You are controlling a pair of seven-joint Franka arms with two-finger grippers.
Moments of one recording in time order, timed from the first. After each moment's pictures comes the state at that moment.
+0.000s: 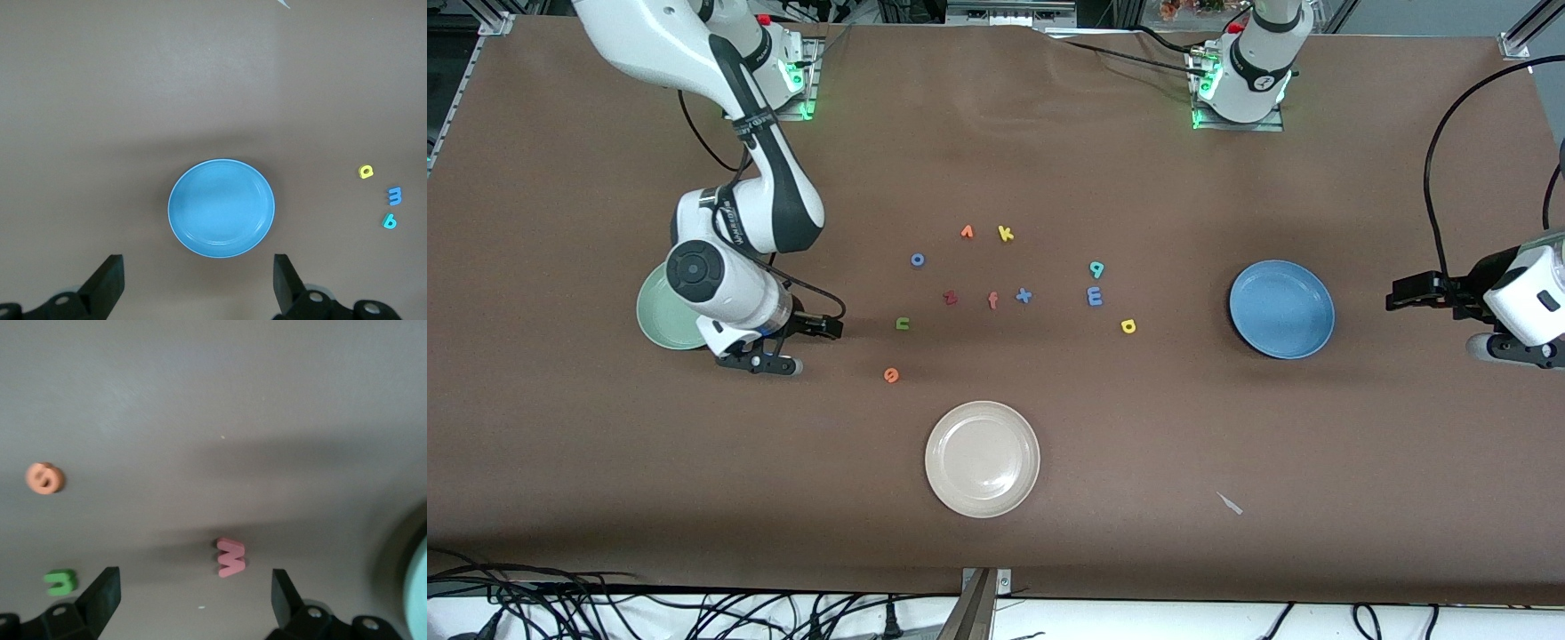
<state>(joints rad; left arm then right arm) 0.15 0.31 -0.07 -1.45 -0.02 1.61 0.18 0.47 0.49 -0.17 -1.89 0.17 2.31 0.33</state>
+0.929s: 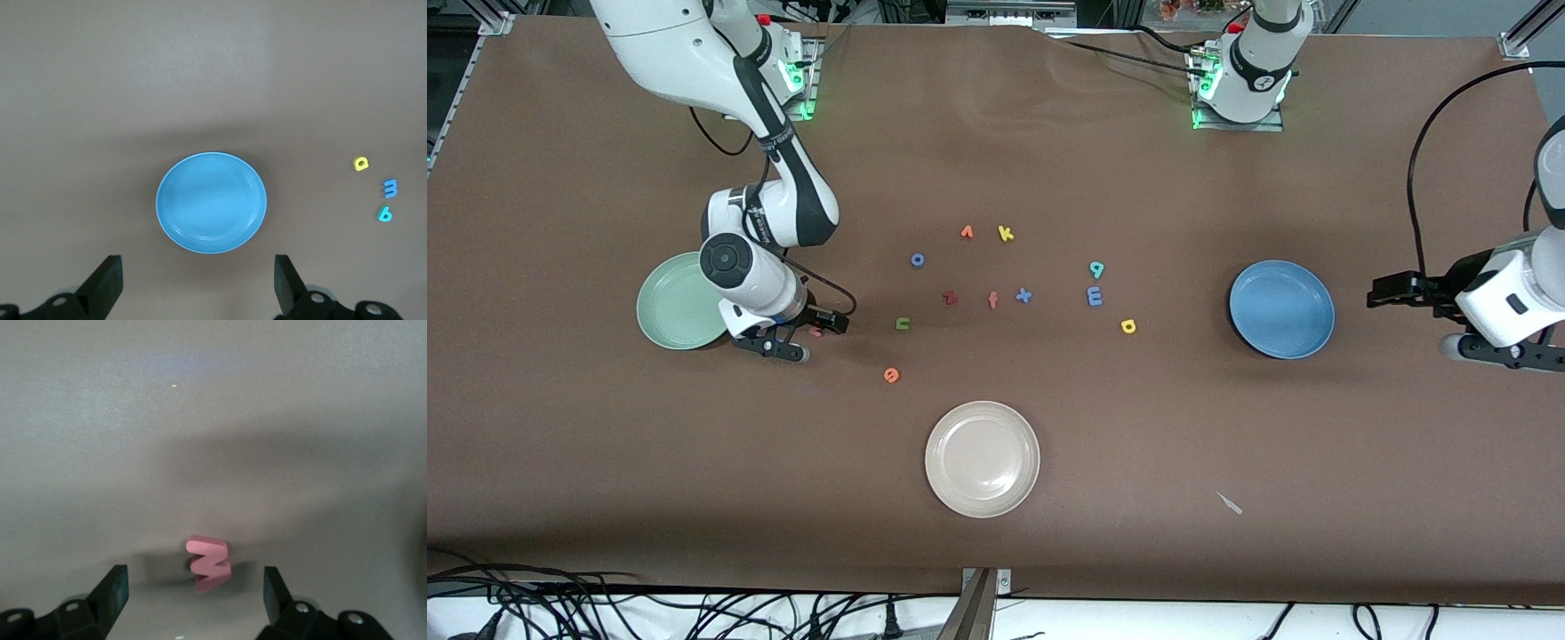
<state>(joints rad) 0.13 0.31 -0.09 -1.49 -0.02 1.61 0.14 0.48 0.53 -0.15 -2.03 0.18 2.50 0.44</state>
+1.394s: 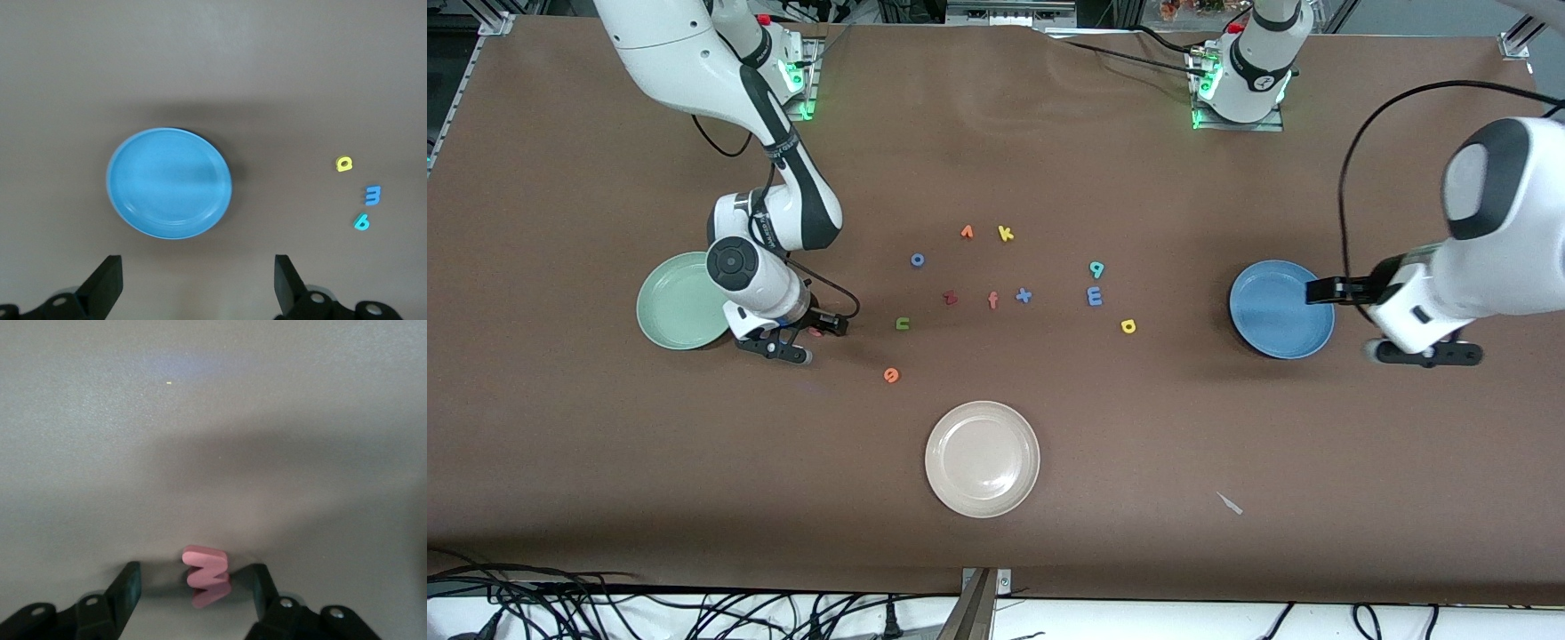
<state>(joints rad) 0.01 0.32 -0.10 -1.60 -0.02 1.64 -0.13 0.48 0.55 -0.15 -2.03 0.18 2.52 0.44</state>
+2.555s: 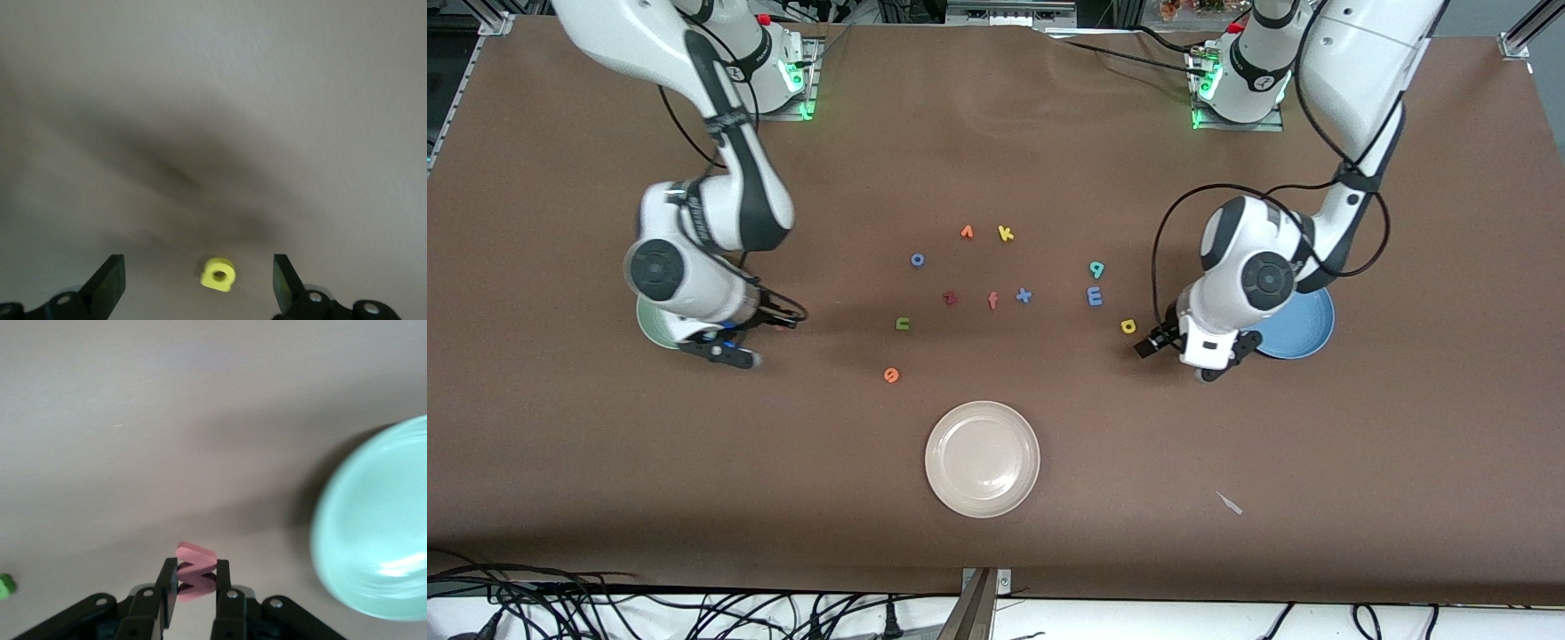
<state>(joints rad) -0.17 0.54 -0.20 -1.92 -0.09 2.38 -0.94 0.47 0.40 -0.31 -1.94 0.17 2.15 0.34</state>
